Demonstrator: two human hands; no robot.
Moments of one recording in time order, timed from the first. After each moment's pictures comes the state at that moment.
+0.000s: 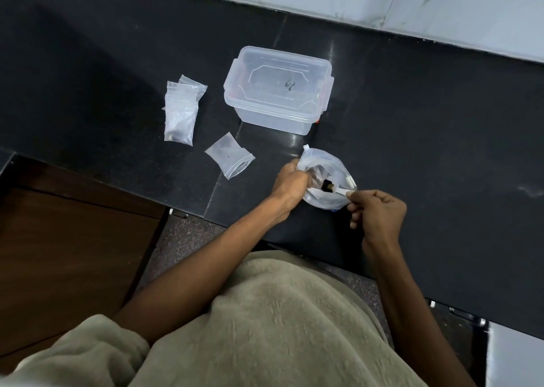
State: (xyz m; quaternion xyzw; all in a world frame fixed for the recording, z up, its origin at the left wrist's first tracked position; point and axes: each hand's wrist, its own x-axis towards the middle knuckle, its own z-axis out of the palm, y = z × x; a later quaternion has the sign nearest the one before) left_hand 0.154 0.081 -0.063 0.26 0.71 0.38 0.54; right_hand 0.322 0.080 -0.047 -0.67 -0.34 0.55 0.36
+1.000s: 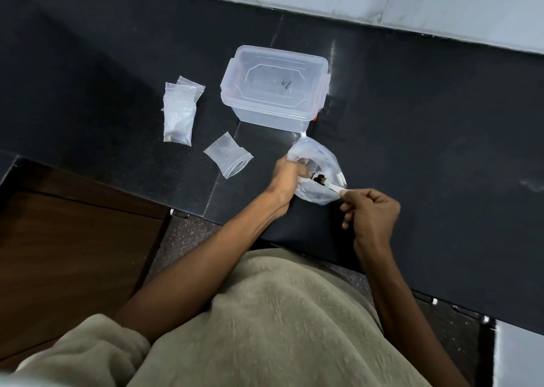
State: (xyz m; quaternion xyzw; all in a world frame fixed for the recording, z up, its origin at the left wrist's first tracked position) left_hand 0.153 0.082 -0.061 0.19 0.63 0.48 0.58; right_hand 0.314 0.072 -0.058 -0.65 -0.35 0.55 0.39
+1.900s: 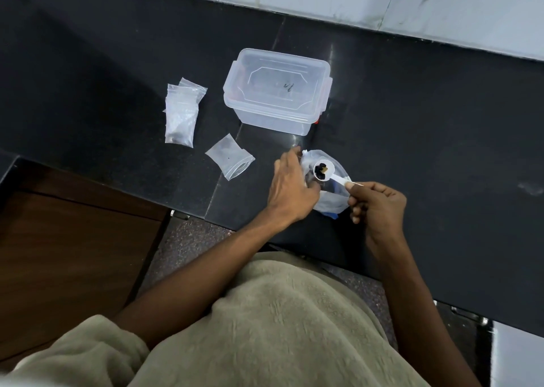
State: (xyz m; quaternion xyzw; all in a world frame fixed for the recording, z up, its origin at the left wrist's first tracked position) left_hand 0.160 0.068 -0.066 0.48 0.77 0.29 0.31; right_hand 0.323 0.088 -0.043 -0.59 -0.34 0.62 0.38
